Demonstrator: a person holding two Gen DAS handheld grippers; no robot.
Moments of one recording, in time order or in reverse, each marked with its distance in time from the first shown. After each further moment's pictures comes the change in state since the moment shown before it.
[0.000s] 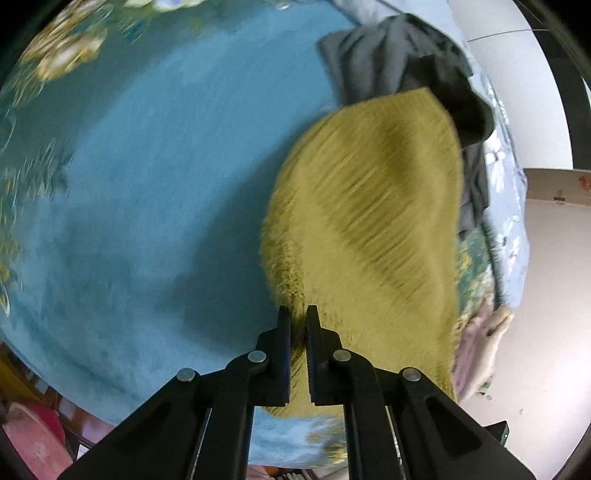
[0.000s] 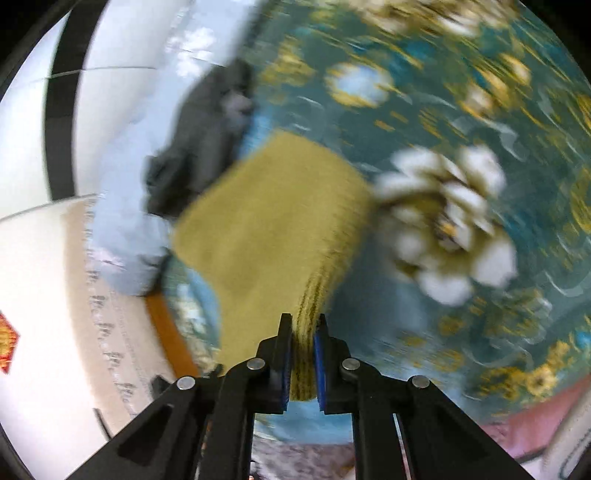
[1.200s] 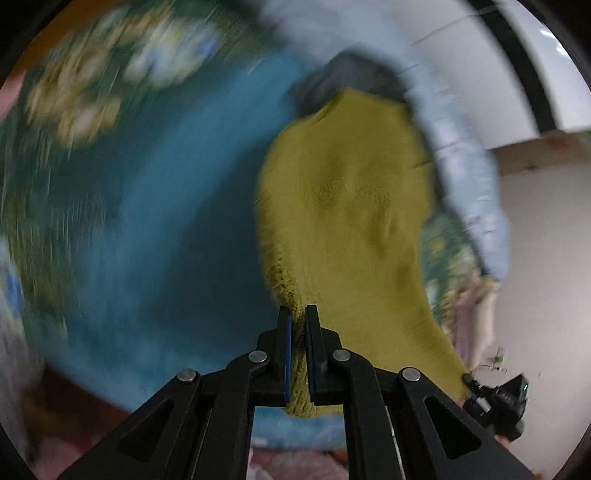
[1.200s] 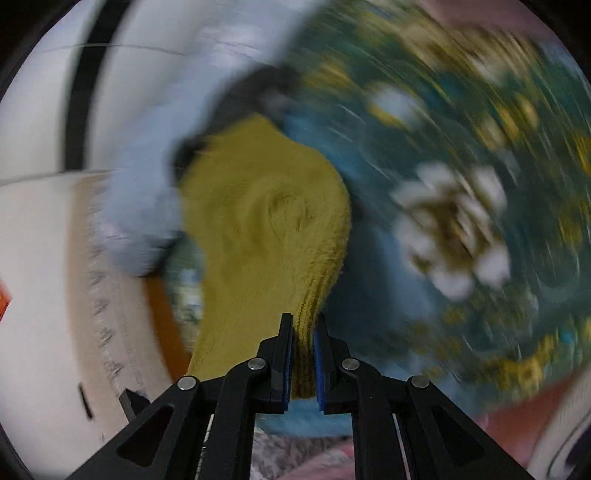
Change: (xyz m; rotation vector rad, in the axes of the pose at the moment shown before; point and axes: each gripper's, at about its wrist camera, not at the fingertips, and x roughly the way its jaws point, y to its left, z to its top) left arm -0.059 0.018 -0.043 0.127 -0.076 0.018; right arm 0.025 0.041 -0.057 -0.090 -0.007 -0.108
